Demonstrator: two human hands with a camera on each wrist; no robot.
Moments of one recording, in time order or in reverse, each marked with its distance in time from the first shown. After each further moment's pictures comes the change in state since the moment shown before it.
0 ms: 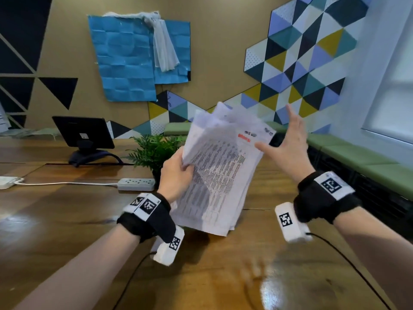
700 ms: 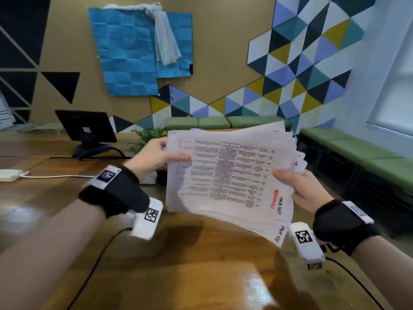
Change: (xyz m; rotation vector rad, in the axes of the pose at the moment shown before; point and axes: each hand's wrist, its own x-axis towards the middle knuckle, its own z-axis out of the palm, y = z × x) left_hand 0.016 0.009 -0.062 -0.251 -0.344 -0.264; right_hand -0.051 0.074 -0.004 0.802 -0.389 0.642
